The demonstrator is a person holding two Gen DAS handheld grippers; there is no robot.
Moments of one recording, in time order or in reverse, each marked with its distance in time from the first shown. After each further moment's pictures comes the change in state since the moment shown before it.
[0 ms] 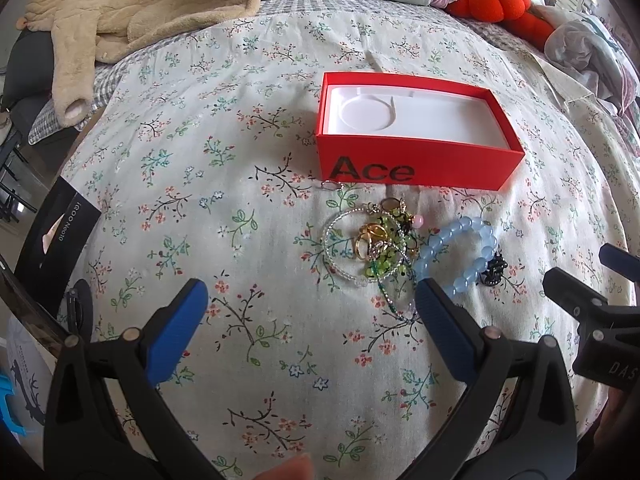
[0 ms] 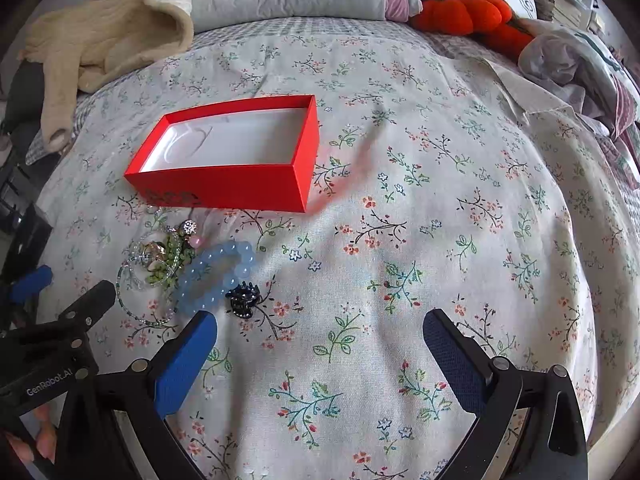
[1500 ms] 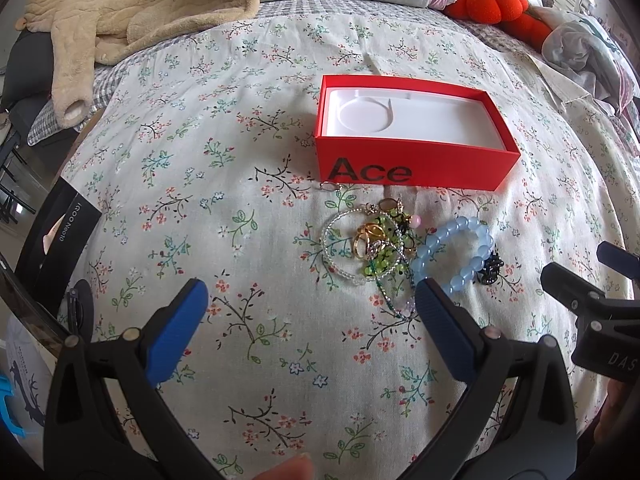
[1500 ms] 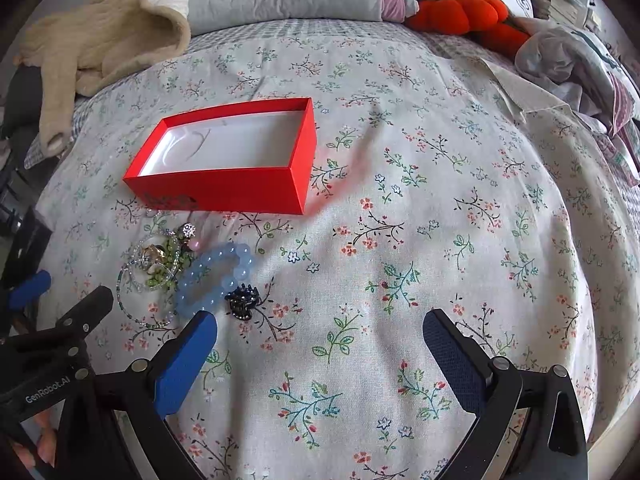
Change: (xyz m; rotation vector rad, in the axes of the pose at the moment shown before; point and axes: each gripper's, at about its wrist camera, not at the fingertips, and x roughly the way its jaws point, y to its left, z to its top) left arm -0.004 0.003 0.002 -0.002 -0.004 -0.008; right arm -0.001 -0.001 0.000 0.011 -0.005 -0.004
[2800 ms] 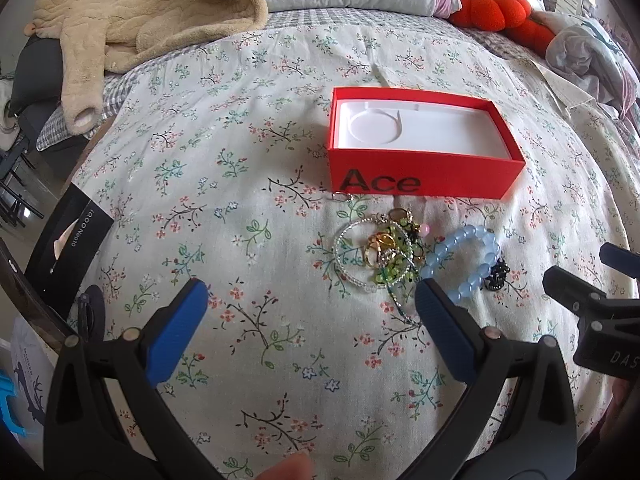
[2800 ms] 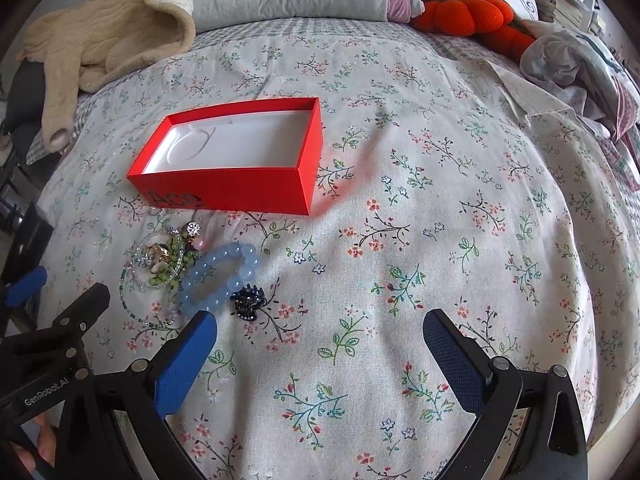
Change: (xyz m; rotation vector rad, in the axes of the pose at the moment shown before) left arm -0.006 0.004 -0.001 -0.003 -0.049 0.037; right arm 0.001 0.004 0.002 -0.014 0.001 0.007
